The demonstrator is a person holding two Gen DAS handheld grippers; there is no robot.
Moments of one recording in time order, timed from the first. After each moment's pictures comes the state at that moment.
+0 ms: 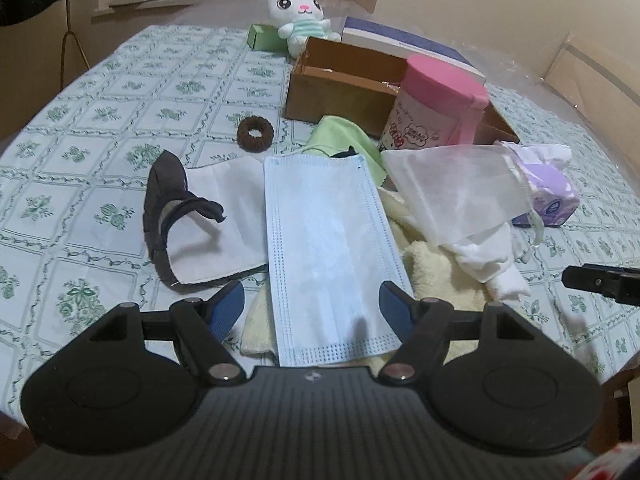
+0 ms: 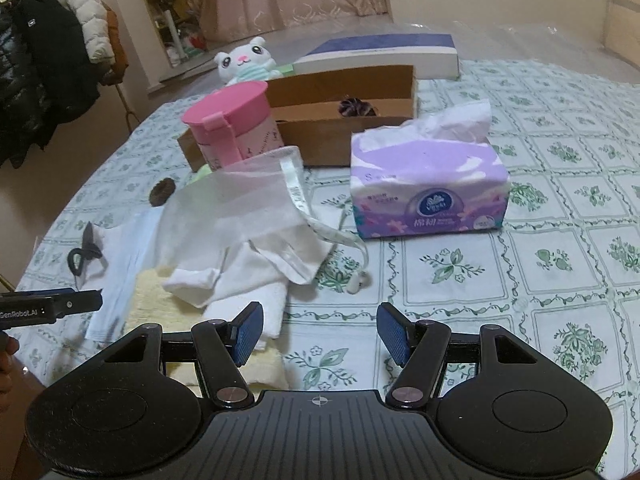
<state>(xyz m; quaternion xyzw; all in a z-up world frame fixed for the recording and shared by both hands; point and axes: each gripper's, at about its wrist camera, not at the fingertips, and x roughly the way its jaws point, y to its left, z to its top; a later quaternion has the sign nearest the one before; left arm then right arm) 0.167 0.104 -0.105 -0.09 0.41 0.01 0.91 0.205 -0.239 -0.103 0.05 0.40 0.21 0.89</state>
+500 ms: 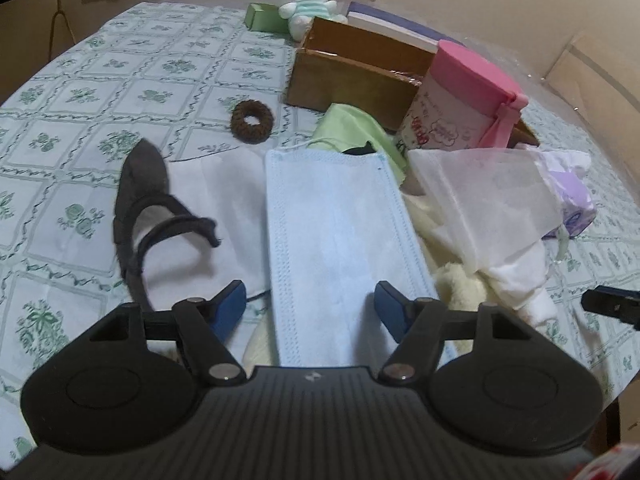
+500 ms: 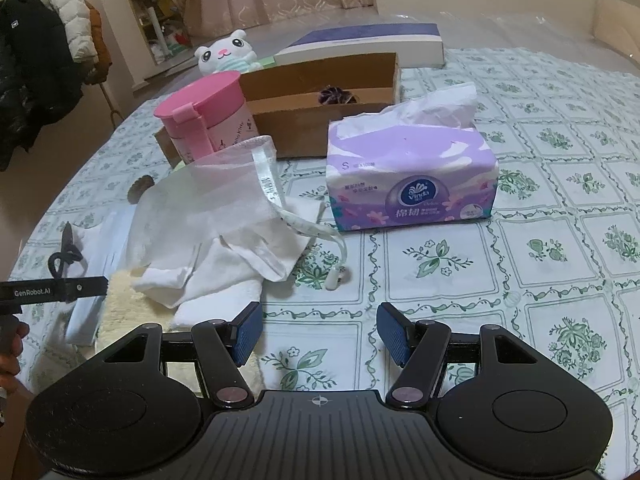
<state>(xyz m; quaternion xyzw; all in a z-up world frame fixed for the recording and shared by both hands) 0.206 0.119 -0.130 -0.12 0.42 -0.01 0.90 0.215 -0.244 -0.115 0.06 0.41 0.19 0.89</state>
